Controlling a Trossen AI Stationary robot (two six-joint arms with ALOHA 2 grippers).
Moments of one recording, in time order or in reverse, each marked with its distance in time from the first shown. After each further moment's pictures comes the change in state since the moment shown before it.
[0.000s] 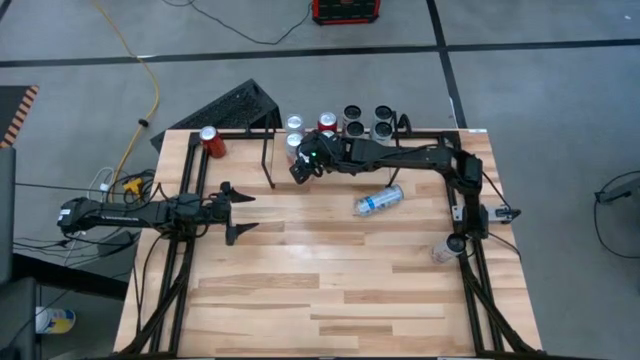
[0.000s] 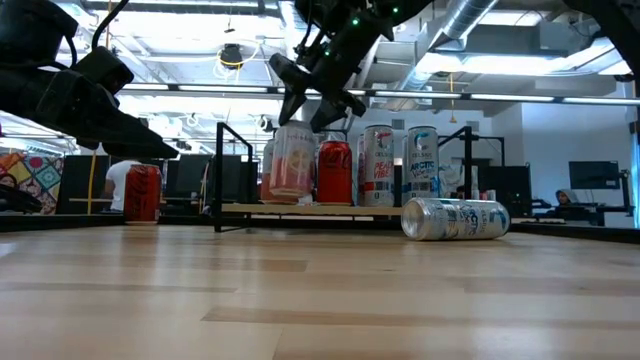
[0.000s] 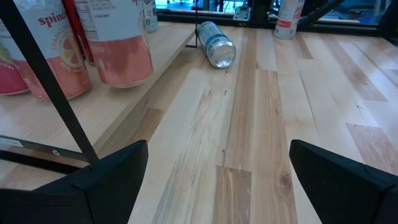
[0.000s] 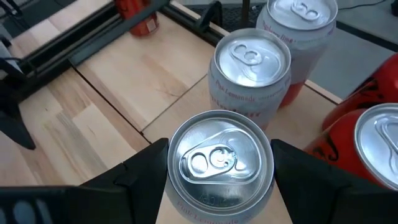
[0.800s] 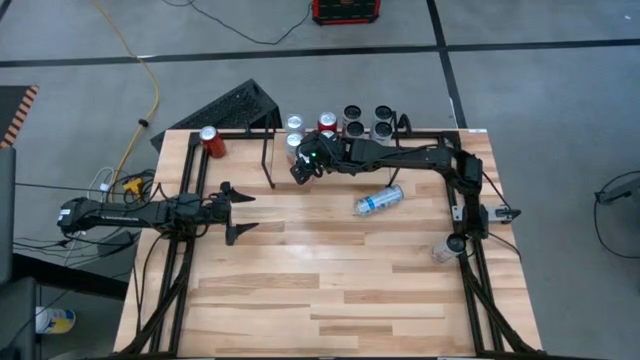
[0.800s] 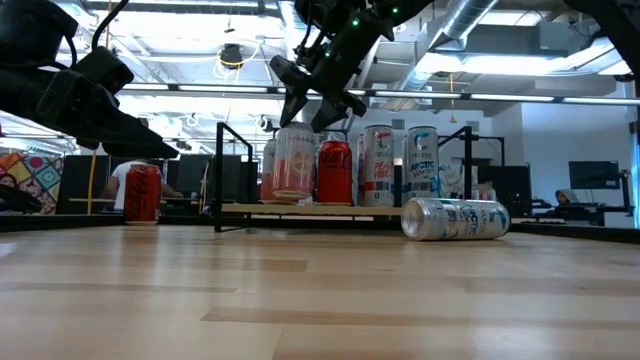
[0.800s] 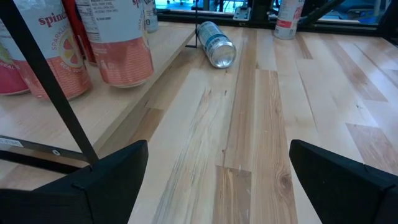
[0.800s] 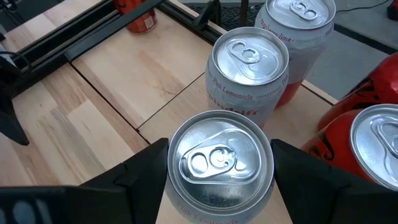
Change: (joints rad) left arm 0.000 0.000 0.000 0.000 0.000 0.000; right arm 0.000 0.000 0.000 -0.008 0.008 -0.018
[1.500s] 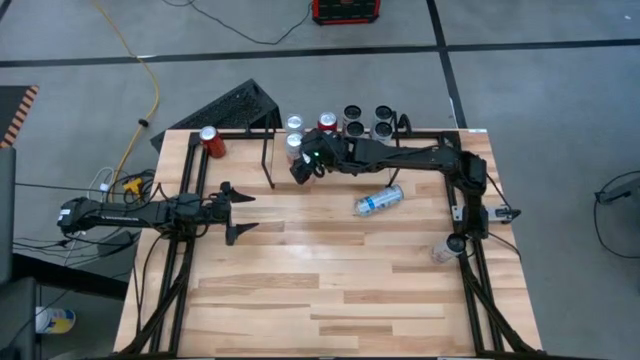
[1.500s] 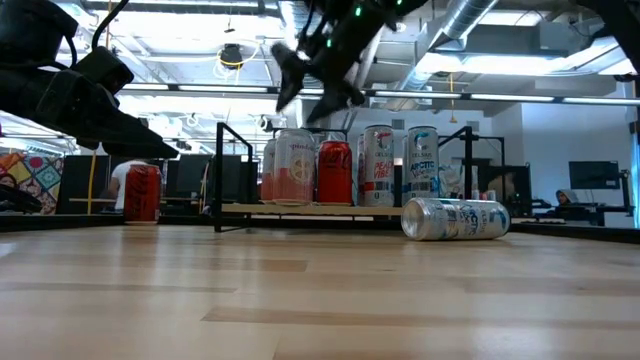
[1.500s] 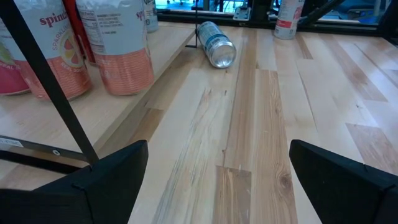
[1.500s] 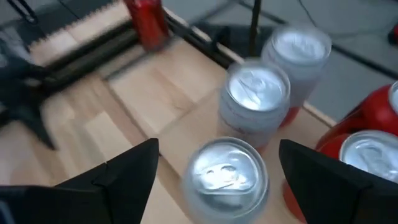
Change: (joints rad) left arm 0.000 0.000 0.000 0.000 0.000 0.000; right arm 0.018 -0.029 0.000 0.025 0.010 -0.046
